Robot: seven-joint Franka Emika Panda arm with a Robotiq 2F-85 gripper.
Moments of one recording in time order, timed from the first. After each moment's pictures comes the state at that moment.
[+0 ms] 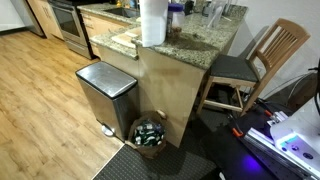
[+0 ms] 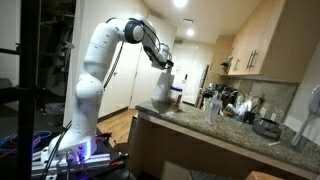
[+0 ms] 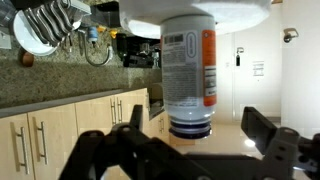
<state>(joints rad) -0.26 0.15 0.51 -1.70 -1.77 3.05 1.76</state>
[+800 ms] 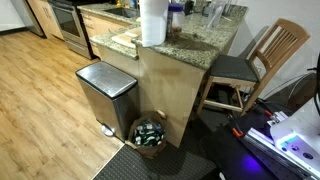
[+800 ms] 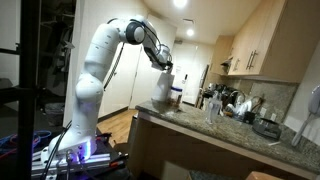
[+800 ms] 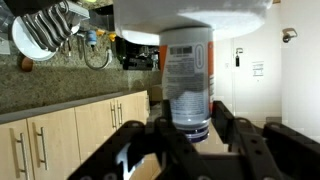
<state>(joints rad) -0.26 0.17 0.51 -1.69 -1.78 3.05 1.77</state>
